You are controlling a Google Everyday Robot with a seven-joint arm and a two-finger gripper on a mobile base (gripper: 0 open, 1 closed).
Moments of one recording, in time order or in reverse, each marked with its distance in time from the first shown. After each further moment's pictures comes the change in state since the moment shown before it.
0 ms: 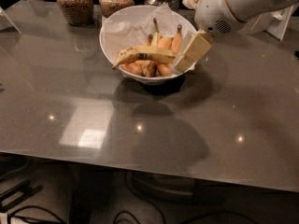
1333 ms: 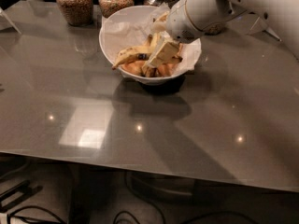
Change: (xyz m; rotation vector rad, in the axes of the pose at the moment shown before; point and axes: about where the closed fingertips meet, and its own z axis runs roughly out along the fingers) arm -0.007 -0.021 0.102 -0.097 -0.059 -0.070
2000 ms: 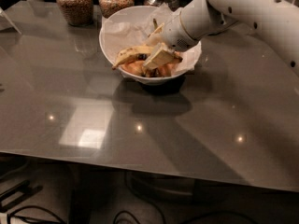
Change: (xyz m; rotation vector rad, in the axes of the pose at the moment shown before) arm 0.008 0.011 0.025 -0.036 -0.013 0.033
